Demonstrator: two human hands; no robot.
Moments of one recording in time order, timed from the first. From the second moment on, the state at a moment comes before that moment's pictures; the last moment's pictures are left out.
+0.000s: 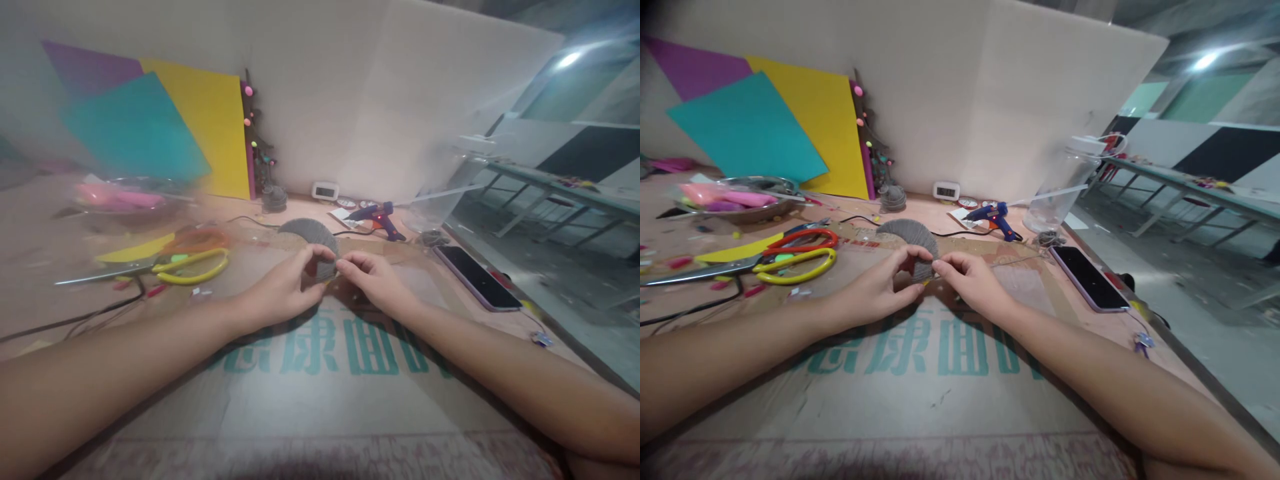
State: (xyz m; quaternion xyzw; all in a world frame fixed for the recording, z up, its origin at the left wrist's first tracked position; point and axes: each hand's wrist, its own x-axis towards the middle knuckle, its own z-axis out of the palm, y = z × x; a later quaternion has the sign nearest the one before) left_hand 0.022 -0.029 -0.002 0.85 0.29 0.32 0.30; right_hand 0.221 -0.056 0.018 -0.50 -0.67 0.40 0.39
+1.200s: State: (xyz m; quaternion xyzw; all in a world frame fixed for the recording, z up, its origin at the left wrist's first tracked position) left_hand 0.020 -0.029 0.000 0.82 0.30 0.32 0.36; right_hand 0.218 -0.058 0.013 -0.49 -0.64 0.47 0.36
